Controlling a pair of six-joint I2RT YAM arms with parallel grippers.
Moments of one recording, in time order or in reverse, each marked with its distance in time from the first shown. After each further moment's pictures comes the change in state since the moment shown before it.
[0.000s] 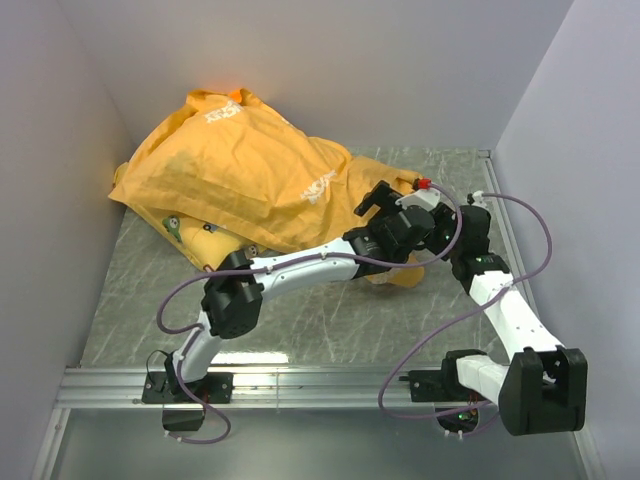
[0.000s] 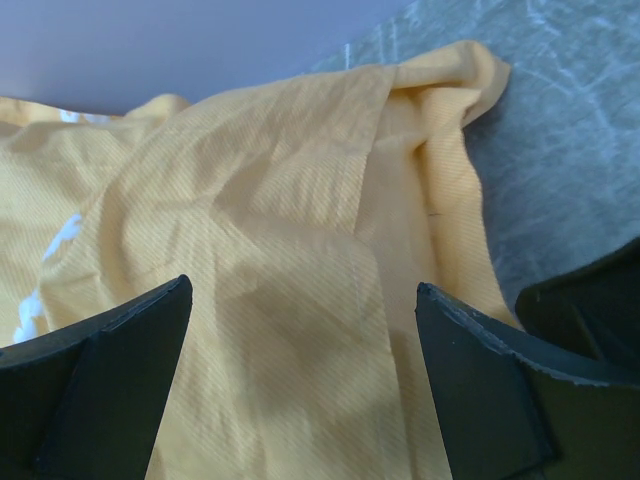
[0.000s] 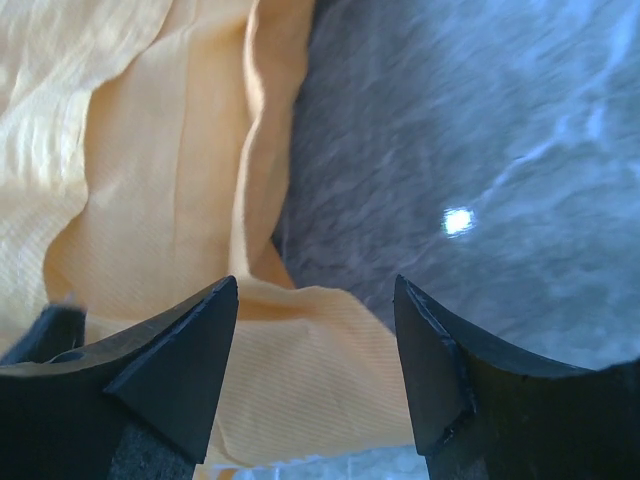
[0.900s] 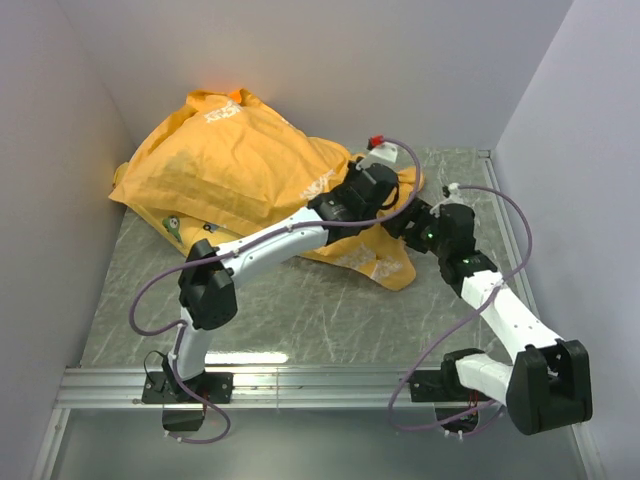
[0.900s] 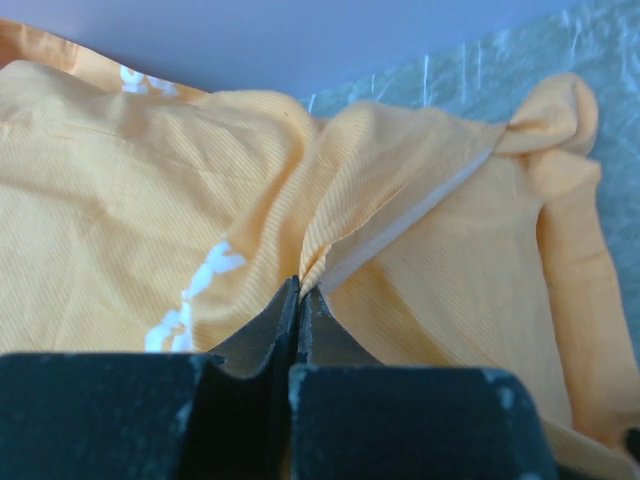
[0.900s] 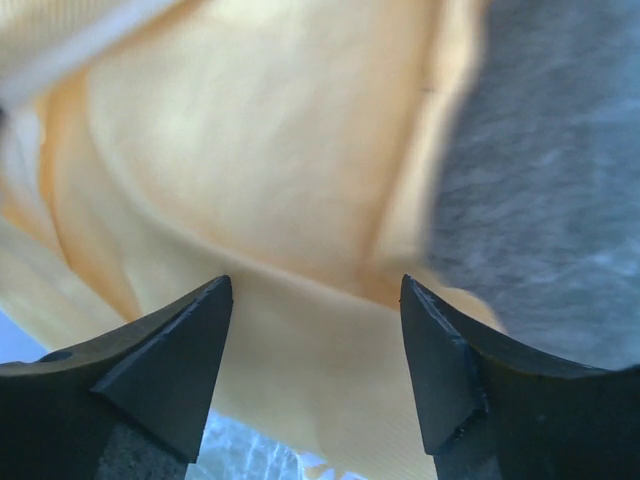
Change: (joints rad) left arm 0.167 -0.087 0.016 -0.143 0.074 -0.138; right arm 0.113 0.020 -0.031 0.189 -0.151 0.012
